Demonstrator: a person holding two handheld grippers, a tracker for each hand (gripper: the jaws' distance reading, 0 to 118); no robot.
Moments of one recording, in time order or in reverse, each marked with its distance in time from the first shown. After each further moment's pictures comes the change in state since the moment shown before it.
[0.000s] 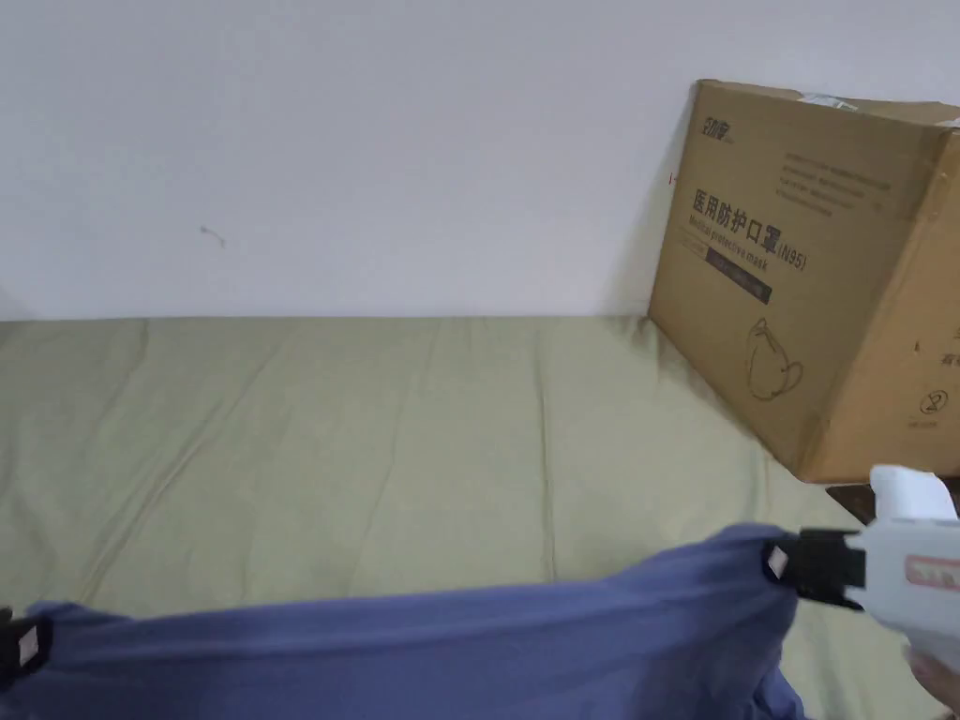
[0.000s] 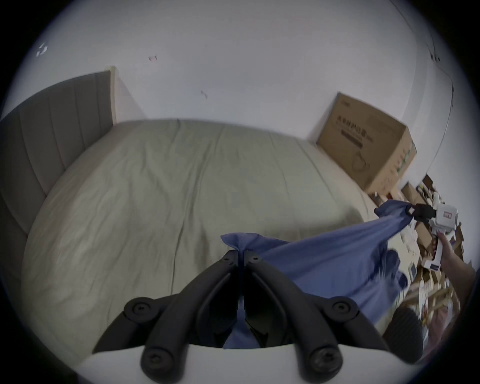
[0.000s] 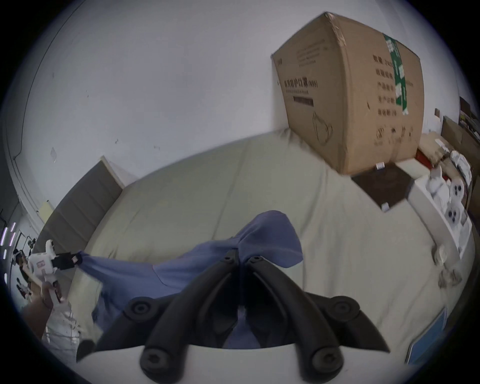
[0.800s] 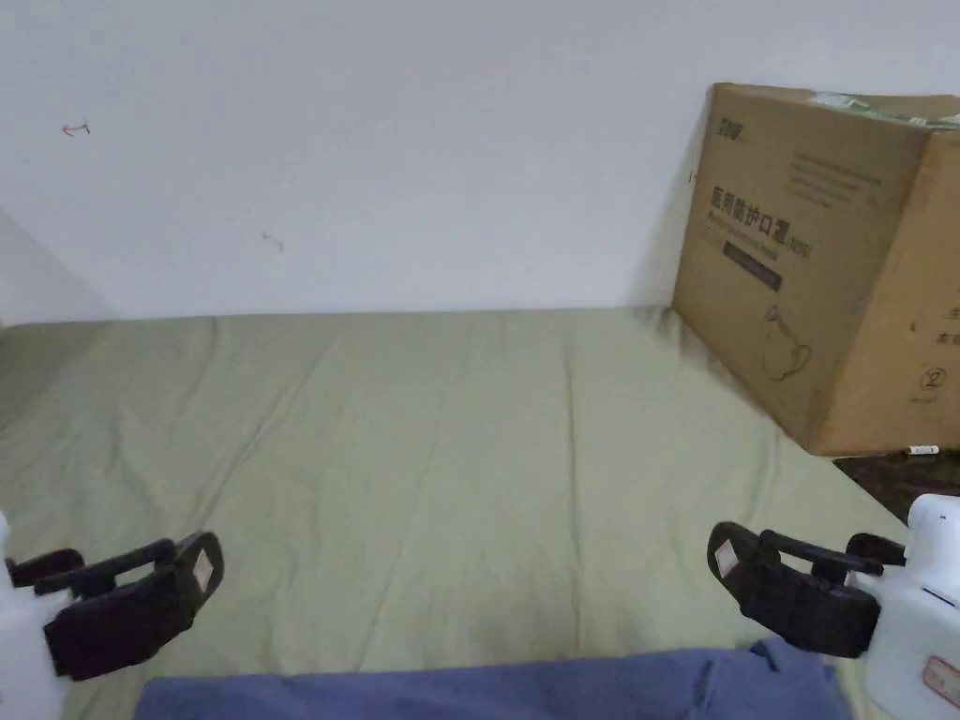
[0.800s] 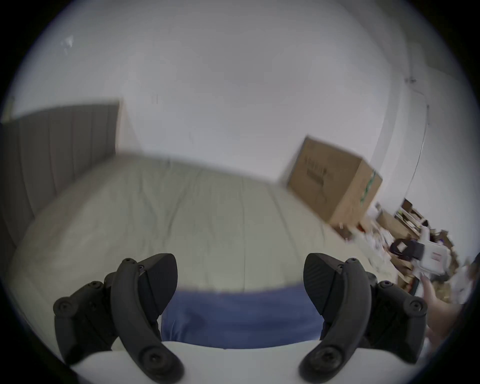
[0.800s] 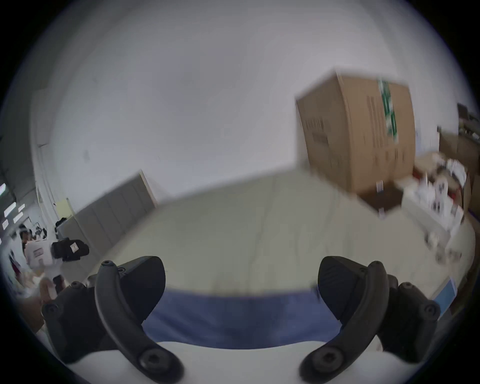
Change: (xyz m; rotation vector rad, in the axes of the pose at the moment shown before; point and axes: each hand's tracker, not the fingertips) left arm 0.084 -0.059 0.133 0.539 -0.031 0.028; right arm -0.127 -0.095 0.120 0.504 0.105 0.115
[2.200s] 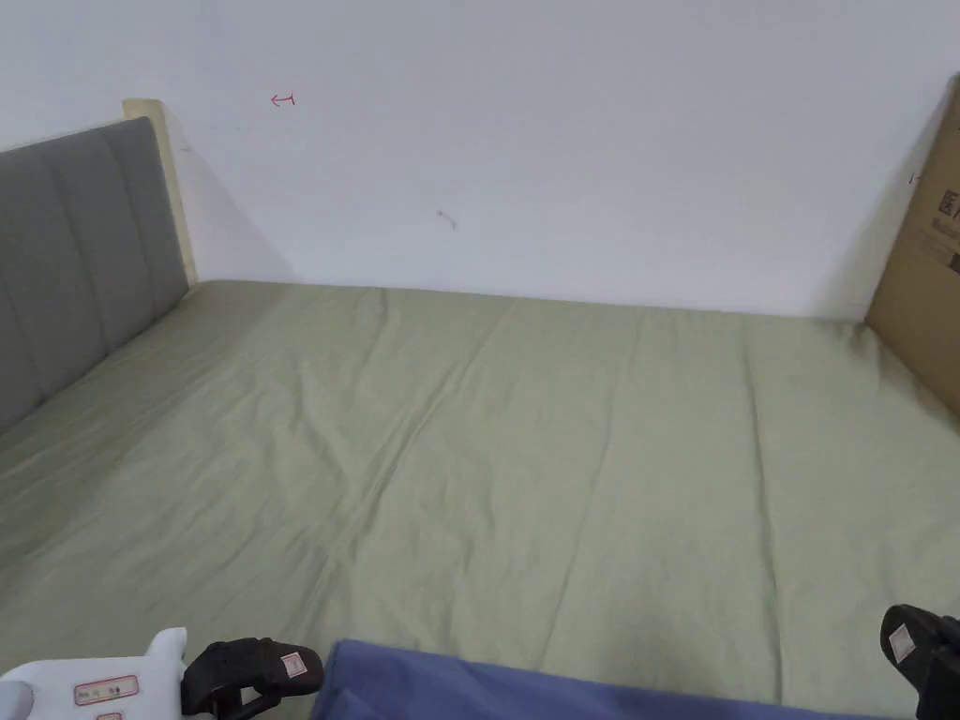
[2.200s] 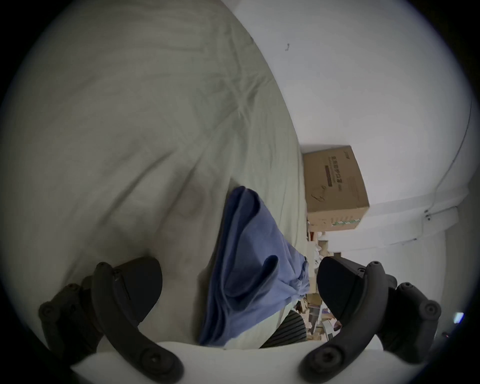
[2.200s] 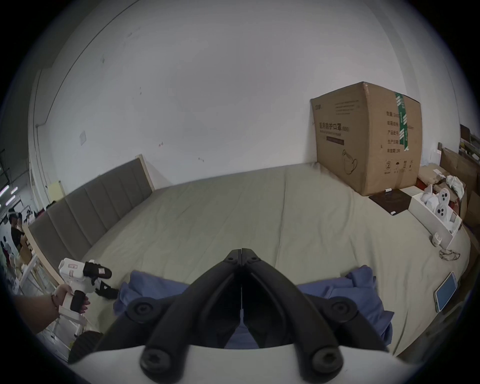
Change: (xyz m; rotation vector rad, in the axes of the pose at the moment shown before) left arm -0.220 -0.137 -0.088 -0.675 -0.259 0.867; right arm -0.072 -0.034 -0.047 -0.260 -0.044 0.060
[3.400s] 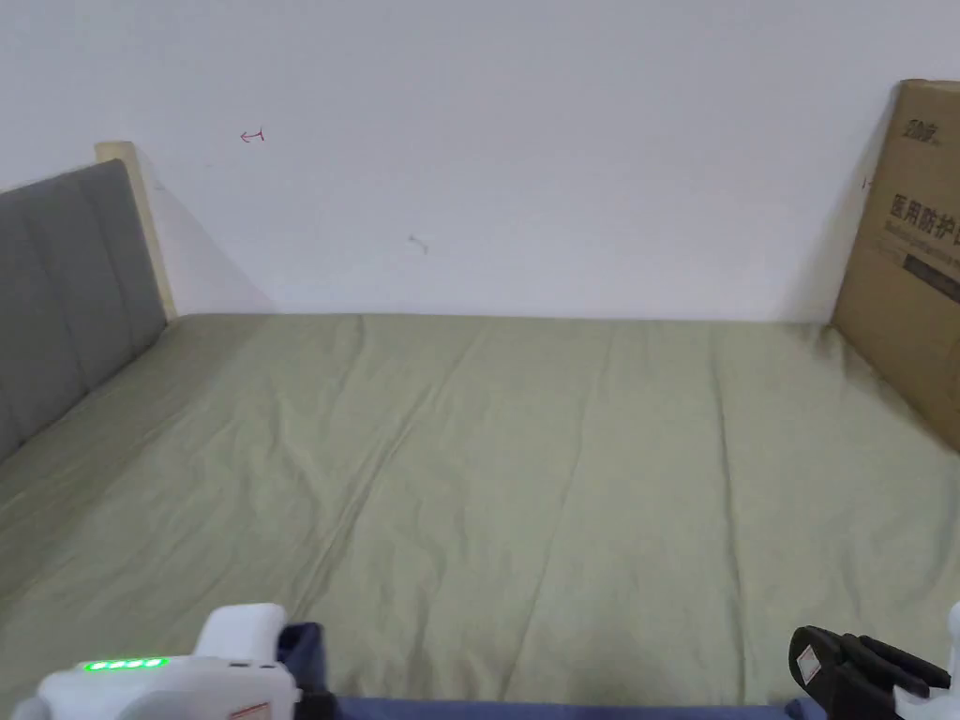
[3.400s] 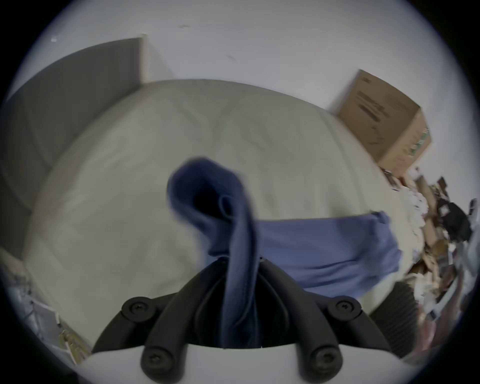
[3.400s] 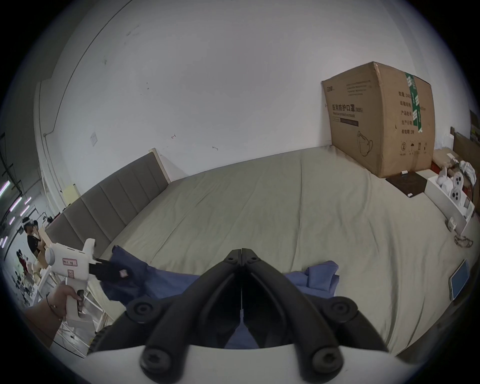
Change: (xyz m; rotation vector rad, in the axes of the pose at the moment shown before) left arm 0.158 -0.079 -0.038 0.065 0.557 -0.621; right arm 0.008 -0.005 0.014 -0.056 0.108 -0.086
